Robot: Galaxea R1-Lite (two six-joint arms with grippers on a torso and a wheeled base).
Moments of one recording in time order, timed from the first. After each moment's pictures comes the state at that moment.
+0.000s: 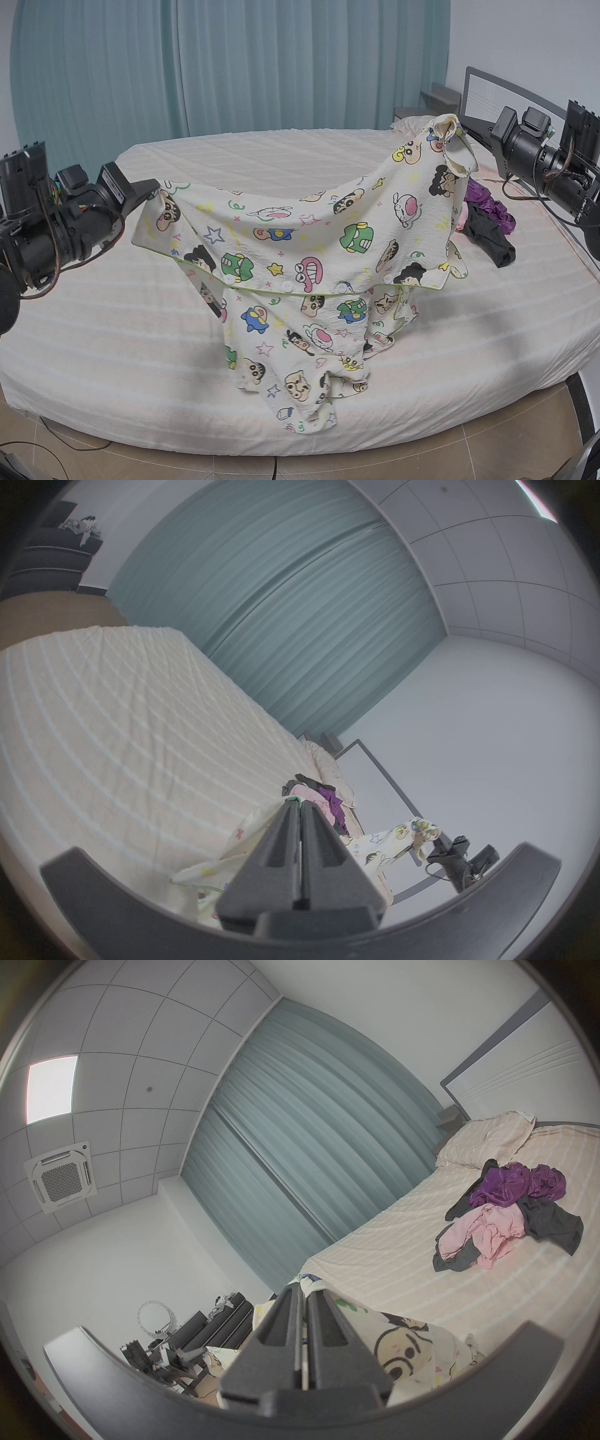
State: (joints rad) left arm -0.23 1.47 -0.86 -0.57 -0.14 -0.80; right arm 0.23 1.66 -1.16 -0.67 0.32 0.70
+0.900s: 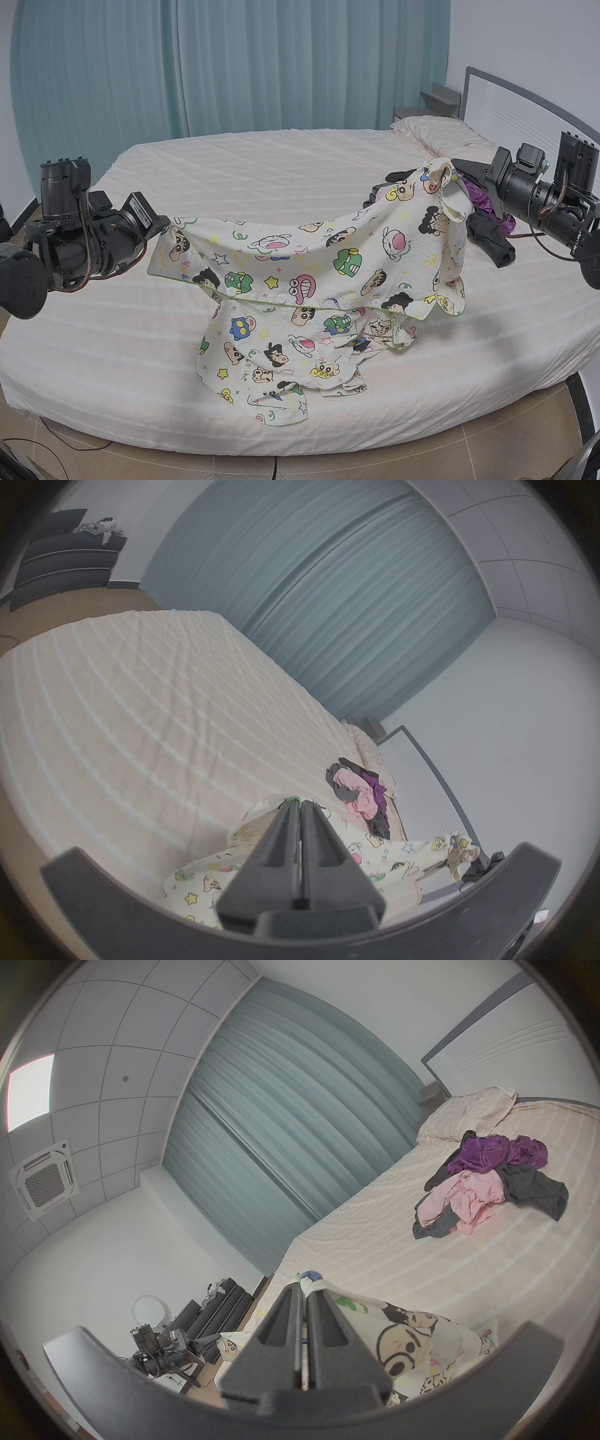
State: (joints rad) left arm -0.23 1.59 -0.92 -0.40 -0.05 -0.80; right arm 0.23 1.65 -1.00 -0.68 0.32 0.70
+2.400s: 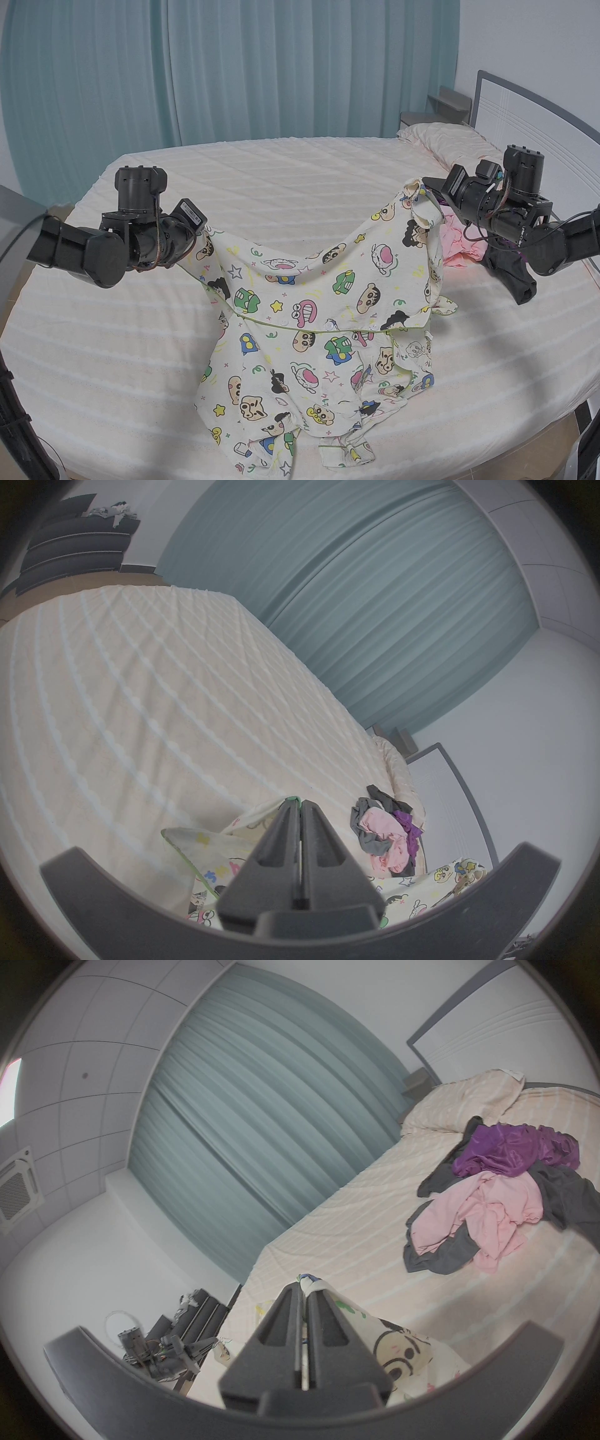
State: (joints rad) left arm -0.25 1.97 -1.22 -0.39 0.04 -0.89; right arm 0.23 1.94 -1.20 -0.69 0.26 0.70
